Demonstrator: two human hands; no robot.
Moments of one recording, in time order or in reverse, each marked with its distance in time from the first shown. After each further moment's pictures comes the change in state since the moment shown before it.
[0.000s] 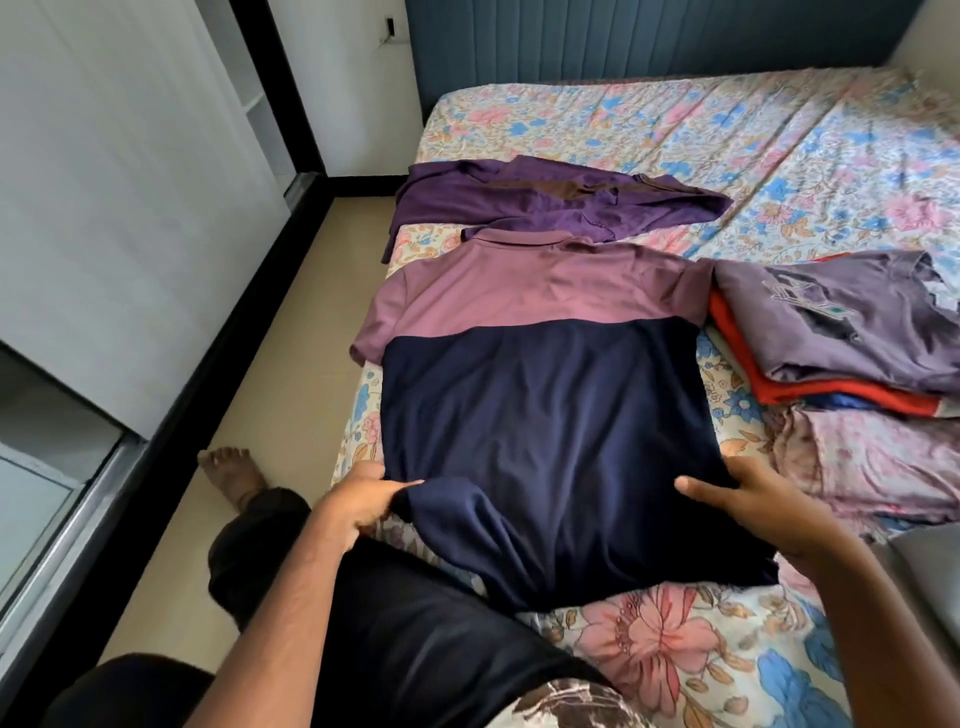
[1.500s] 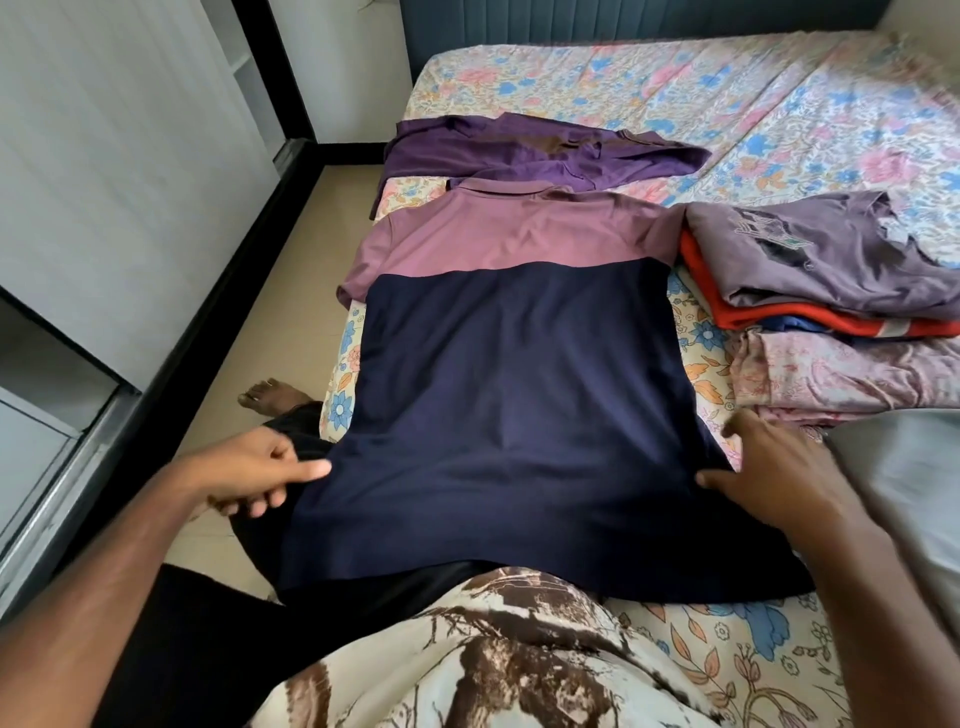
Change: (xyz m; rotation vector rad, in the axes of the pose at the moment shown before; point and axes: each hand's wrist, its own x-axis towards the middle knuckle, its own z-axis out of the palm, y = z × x) left_hand -0.098 -0.026 -0.078 0.524 -0.082 -0.059; right_hand -0.082 0.015 -0.006 -0.962 0.255 0.098
